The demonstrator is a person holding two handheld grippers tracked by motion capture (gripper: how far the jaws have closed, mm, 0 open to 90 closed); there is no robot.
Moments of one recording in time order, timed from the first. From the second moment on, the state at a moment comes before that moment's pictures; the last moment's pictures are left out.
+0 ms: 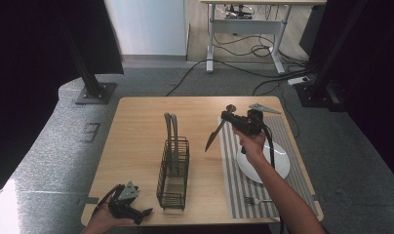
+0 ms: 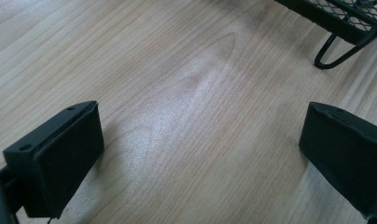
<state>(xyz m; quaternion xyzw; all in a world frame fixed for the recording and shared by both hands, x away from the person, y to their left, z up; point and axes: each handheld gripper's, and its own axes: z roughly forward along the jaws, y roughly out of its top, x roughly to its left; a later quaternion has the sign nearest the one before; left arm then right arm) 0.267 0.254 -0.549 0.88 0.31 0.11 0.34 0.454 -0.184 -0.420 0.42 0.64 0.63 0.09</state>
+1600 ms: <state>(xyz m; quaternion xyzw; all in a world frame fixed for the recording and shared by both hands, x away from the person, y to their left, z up) 0.267 0.254 -0.549 0.88 0.31 0.11 0.34 0.487 -0.223 -0.419 0.47 0.62 0.61 0.15</state>
